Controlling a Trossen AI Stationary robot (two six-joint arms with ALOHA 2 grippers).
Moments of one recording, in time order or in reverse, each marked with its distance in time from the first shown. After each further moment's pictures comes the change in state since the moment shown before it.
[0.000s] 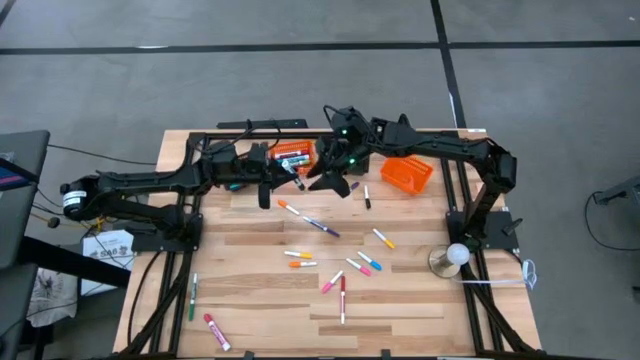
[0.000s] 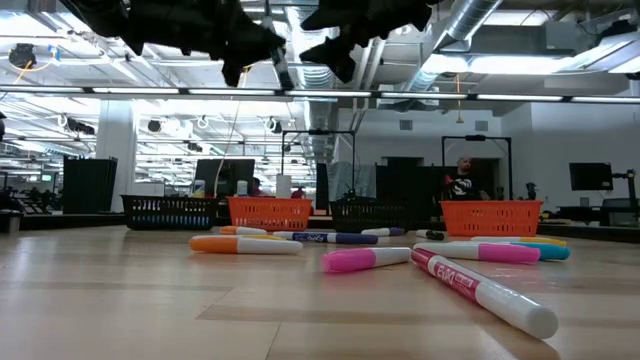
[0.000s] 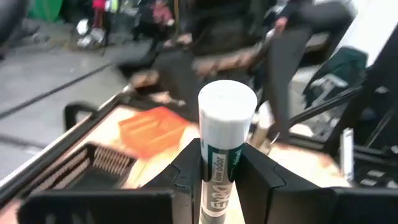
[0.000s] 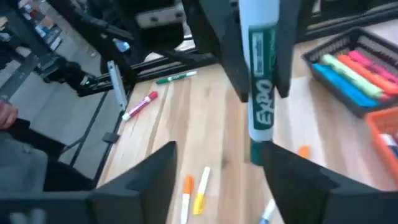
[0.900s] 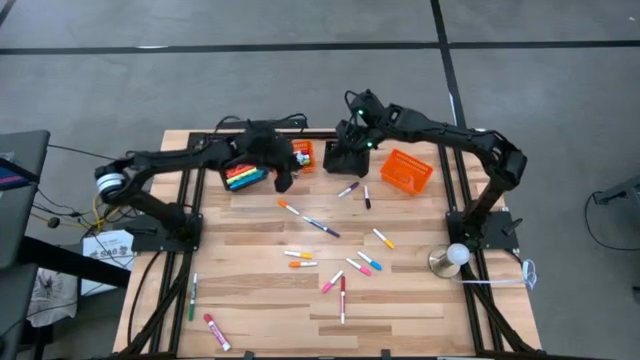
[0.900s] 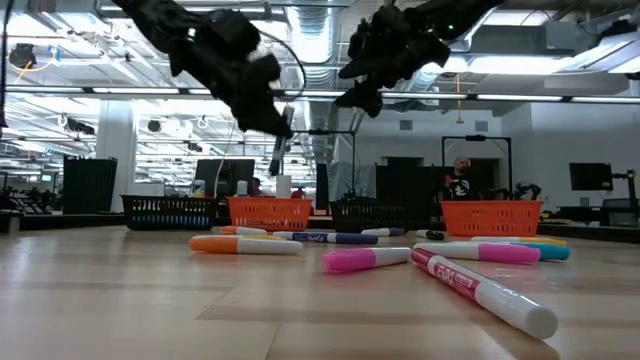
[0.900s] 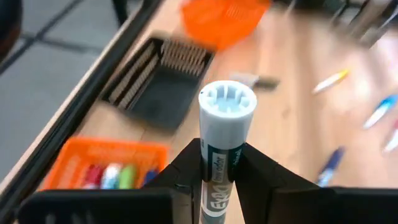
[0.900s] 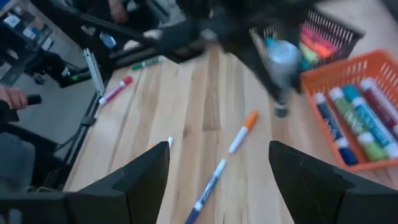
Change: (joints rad) left arm 0.184 0.336 0.272 -0.469 -0.017 0.314; right arm -0.222 -0.052 -0.171 -0.007 -0.148 -0.169
